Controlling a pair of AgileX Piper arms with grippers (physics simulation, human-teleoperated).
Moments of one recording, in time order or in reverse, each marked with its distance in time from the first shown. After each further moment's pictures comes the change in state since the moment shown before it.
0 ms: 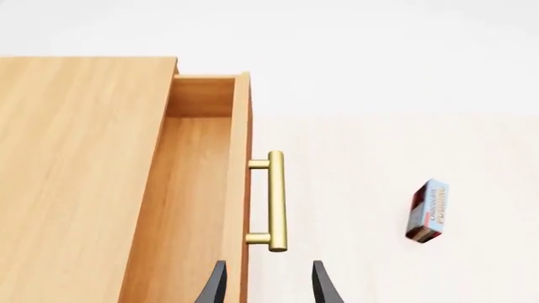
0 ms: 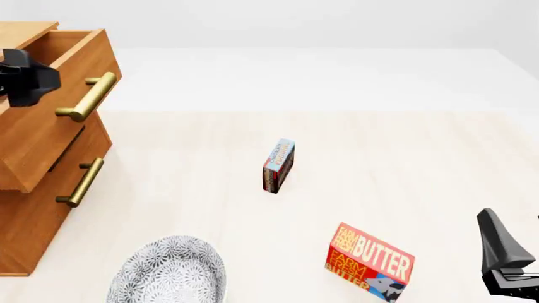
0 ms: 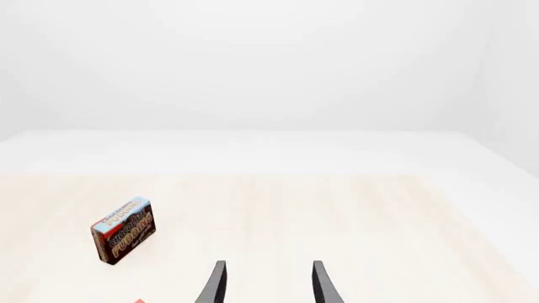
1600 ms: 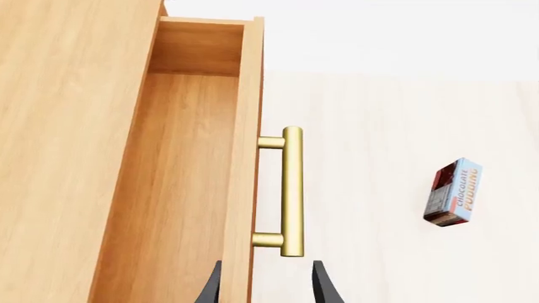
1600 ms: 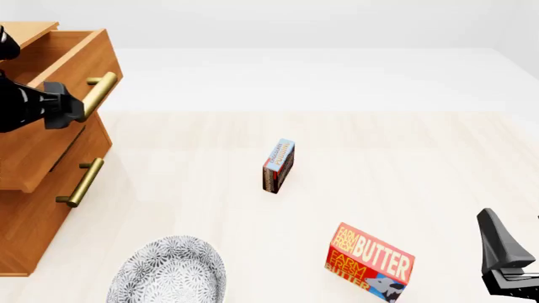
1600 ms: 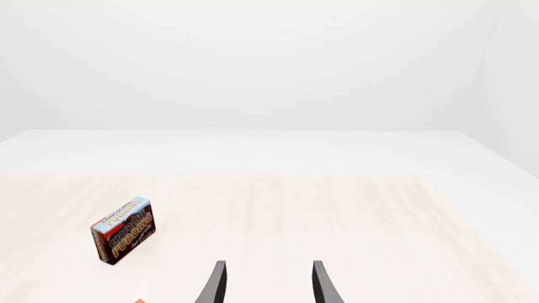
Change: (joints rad) left arm 0.023 0.124 0.059 -0.014 -0.032; right arm 0.000 0.000 0.000 0.000 0.000
